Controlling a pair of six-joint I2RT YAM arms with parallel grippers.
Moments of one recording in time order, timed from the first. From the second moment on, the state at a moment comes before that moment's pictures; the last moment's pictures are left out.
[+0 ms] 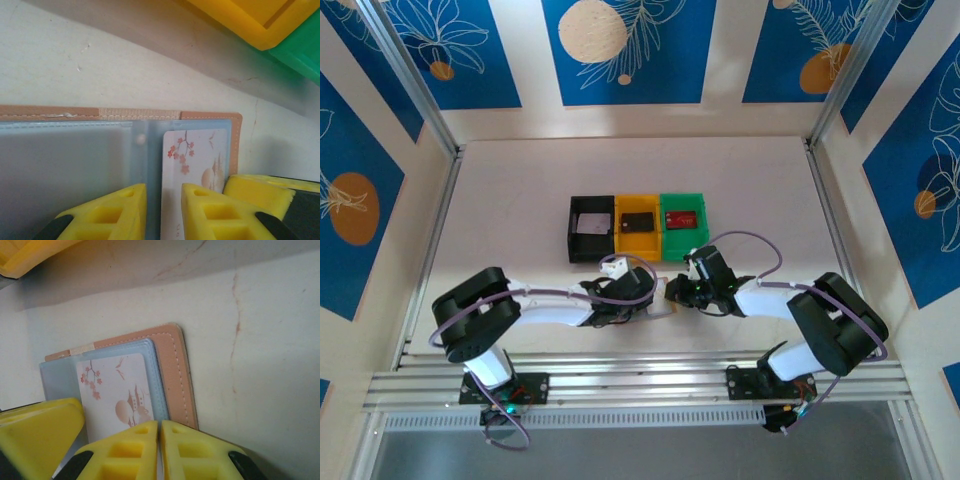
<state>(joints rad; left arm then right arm) -1.08 1.66 0.78 -0.05 -0.26 -1.34 0.60 1.43 0.42 0.12 -0.37 0.84</state>
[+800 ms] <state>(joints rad) -1.08 1.68 0.78 -0.01 -0.27 -1.36 0.60 1.46 0.42 0.17 -0.39 0.85</state>
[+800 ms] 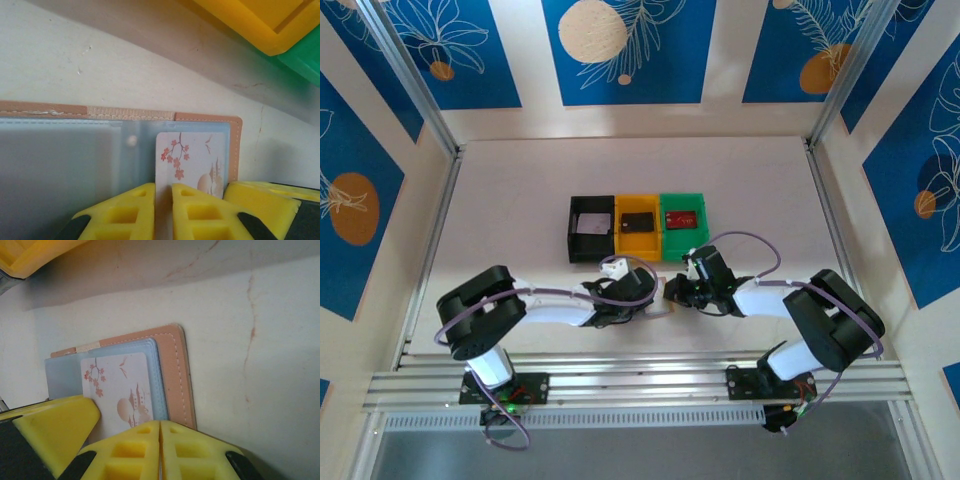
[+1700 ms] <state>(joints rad) -1.09 1.56 0.70 0.00 -0.31 -1.38 0.60 1.48 0.40 0.23 -0.40 0.87</state>
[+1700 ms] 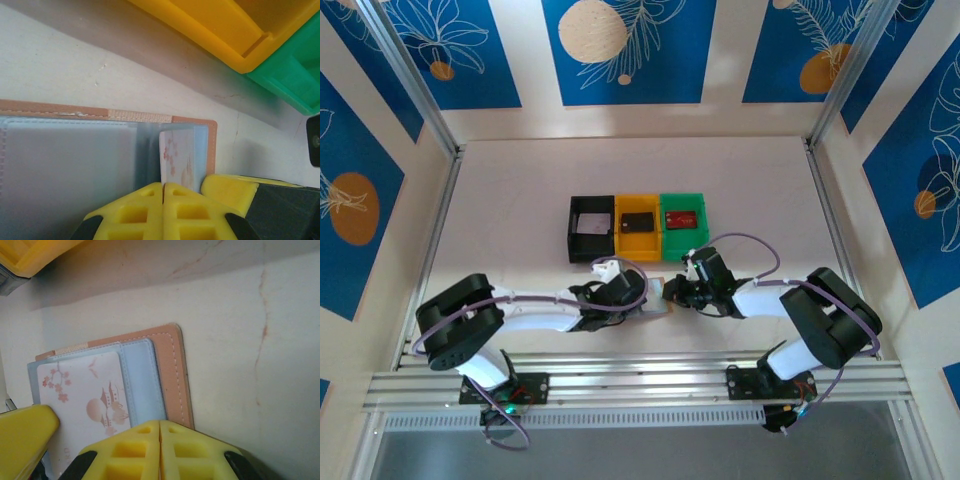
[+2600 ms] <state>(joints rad) -1.12 1.63 0.69 0.13 -0.29 -1.38 0.69 1.27 0.36 0.09 -0.31 0.89</state>
